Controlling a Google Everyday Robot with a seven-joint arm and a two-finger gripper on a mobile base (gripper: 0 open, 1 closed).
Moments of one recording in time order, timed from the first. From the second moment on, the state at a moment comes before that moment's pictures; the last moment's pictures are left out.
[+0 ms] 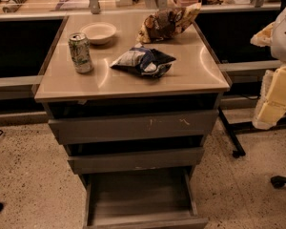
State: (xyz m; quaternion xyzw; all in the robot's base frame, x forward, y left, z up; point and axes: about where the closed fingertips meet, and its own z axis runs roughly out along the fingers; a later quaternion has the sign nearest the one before) arm 0.438 -0.217 0.976 -0.60 0.78 -0.03 0.16
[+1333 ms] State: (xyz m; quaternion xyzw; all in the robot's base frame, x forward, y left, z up) arm 0.541 -0.173 0.983 -0.63 0.71 -0.07 0.31
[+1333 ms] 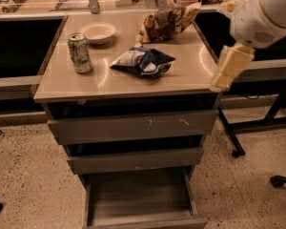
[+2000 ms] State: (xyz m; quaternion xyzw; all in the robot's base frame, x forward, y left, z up) arm 0.631 -0.145 1.000 -0.64 0.66 -0.09 0.38
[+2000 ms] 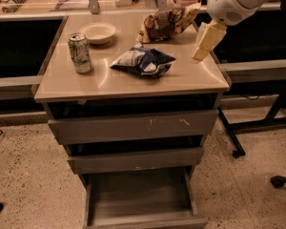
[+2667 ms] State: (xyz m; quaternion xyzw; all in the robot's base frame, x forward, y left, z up) arm 0.691 -0.137 0.992 -0.68 0.59 -0.15 0.41
